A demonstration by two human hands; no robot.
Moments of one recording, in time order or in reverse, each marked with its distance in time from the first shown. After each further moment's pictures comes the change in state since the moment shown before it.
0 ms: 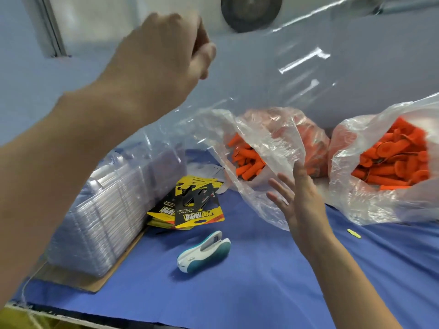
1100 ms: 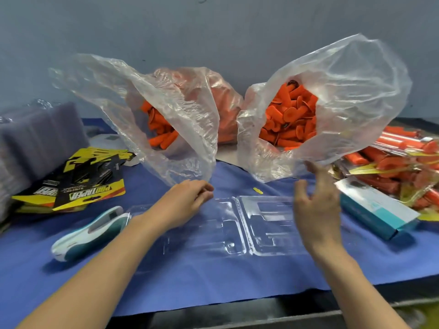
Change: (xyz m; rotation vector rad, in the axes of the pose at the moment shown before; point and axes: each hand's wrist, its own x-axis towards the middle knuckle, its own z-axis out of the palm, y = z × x) left_hand -0.147 0.085 0.296 -0.476 -0.724 -0.066; right_hand -0.032 -0.052 -0.199 -1.179 0.481 -0.528
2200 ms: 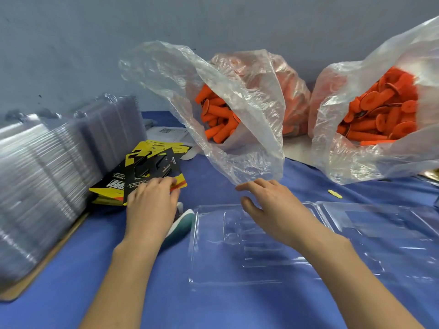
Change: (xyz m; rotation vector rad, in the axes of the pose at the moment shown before) left_hand -0.085 -0.108 -0.059 0.433 0.418 -0.580; right_hand -0.039 -0.081 0.147 -0.339 -0.846 -0.472
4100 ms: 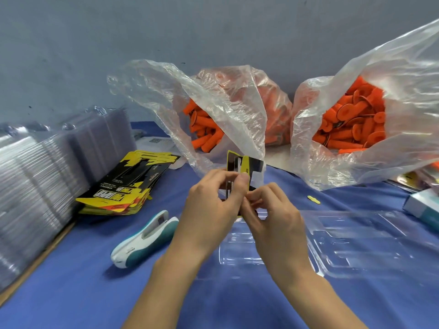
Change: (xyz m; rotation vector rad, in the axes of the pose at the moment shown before) left_hand -0.043 0.122 -0.046 -0.925 -0.093 0.199; right_hand -0.046 -0.020 -0.007 0.433 0.731 0.056
